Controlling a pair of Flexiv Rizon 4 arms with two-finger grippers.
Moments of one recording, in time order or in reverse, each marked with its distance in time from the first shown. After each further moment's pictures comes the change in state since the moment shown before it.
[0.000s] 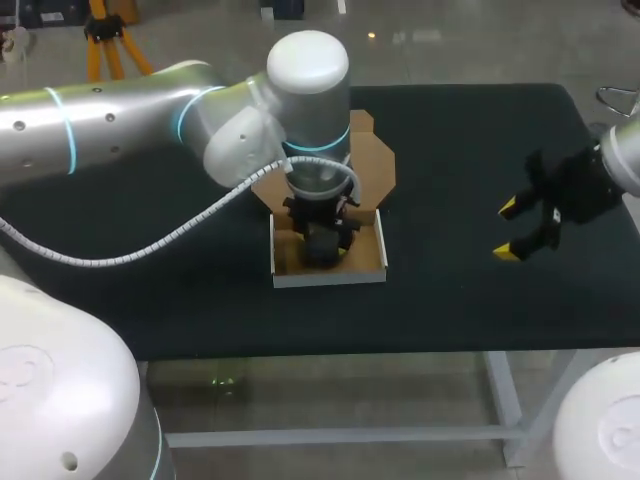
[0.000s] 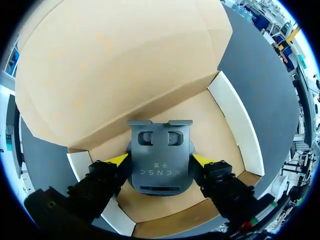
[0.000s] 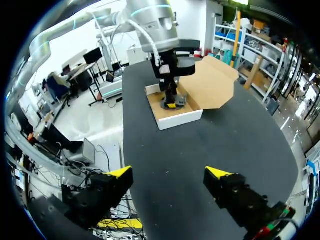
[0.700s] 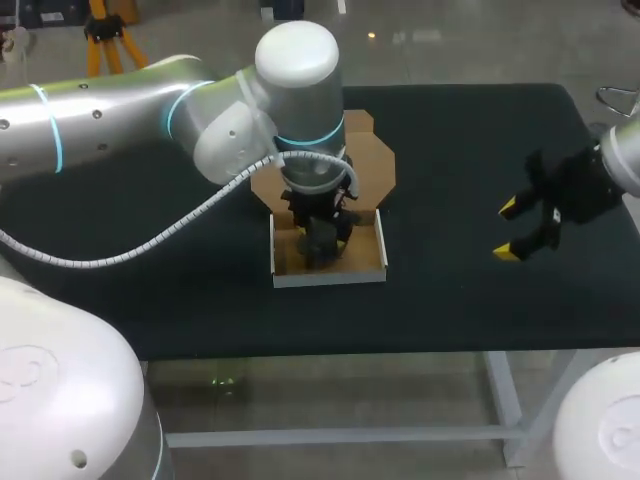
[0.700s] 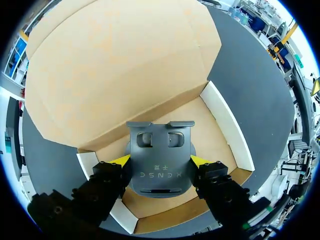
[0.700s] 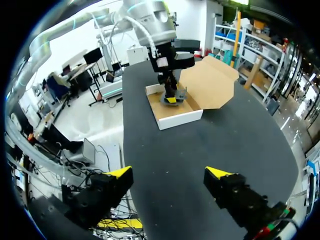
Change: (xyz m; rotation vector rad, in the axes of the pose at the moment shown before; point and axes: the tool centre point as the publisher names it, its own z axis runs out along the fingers) left arm 0.000 -0.003 -0.018 0.035 0.021 0.009; right arm 0.000 0.000 0.000 0.000 0.000 0.000
